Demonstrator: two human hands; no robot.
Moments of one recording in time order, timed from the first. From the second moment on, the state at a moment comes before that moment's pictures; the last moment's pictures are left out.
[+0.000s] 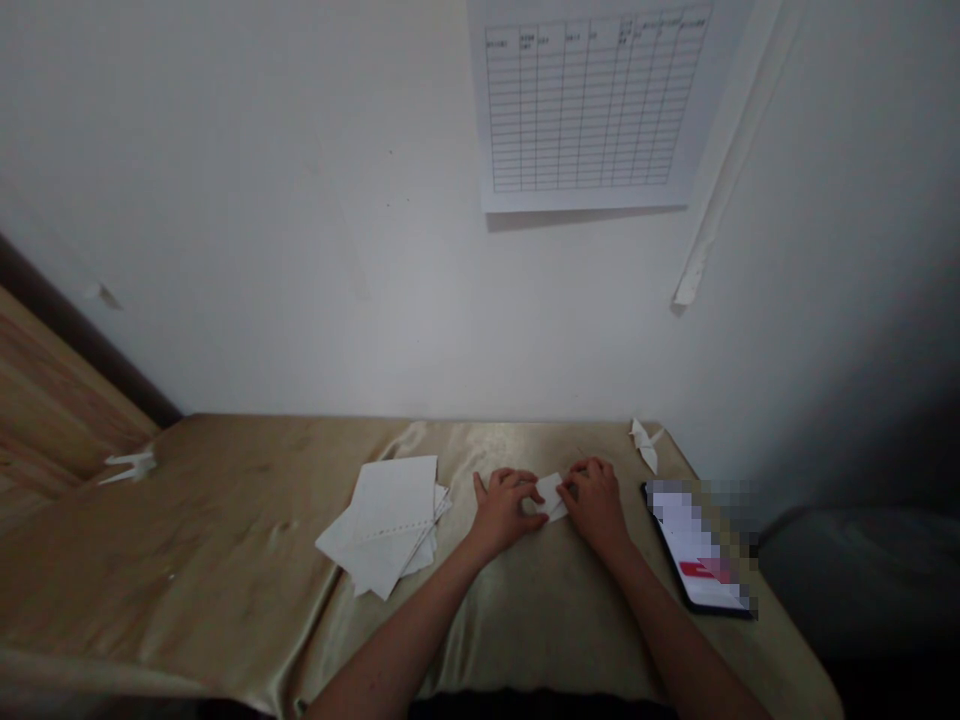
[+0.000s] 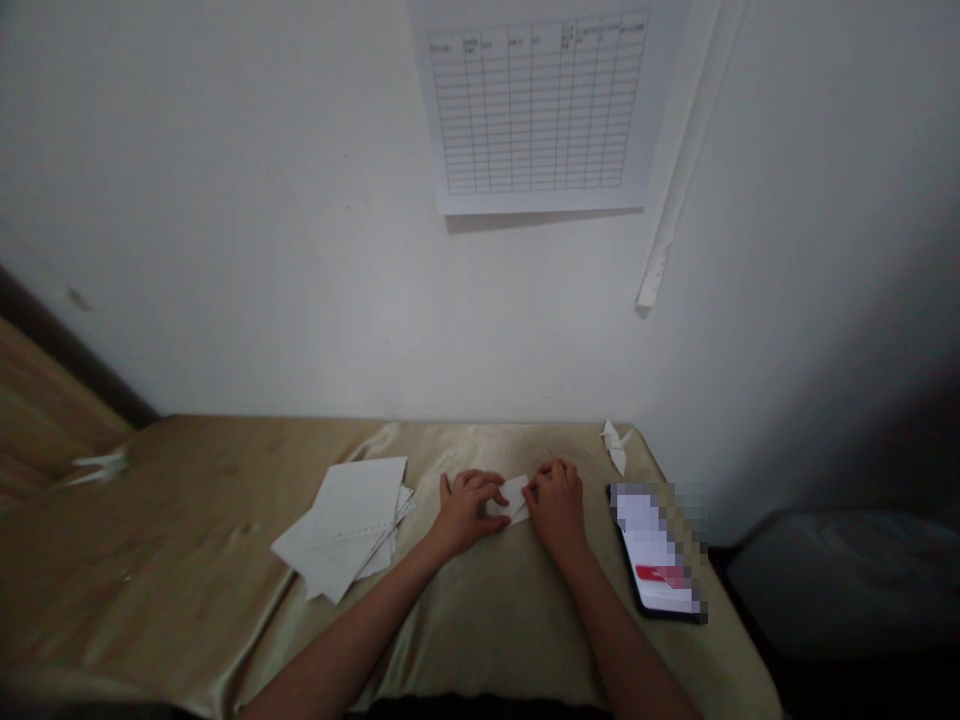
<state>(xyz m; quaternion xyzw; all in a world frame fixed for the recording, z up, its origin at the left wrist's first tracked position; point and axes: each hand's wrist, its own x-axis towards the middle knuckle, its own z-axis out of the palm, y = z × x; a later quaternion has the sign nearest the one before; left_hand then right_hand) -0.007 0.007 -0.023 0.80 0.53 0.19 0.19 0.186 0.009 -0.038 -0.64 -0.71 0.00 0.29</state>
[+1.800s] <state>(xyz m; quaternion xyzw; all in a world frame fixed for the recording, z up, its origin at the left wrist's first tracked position) 0.007 0.003 -0.018 0.81 0.55 0.18 0.13 0.184 0.016 -0.043 -0.66 -0.70 -0.04 0.27</state>
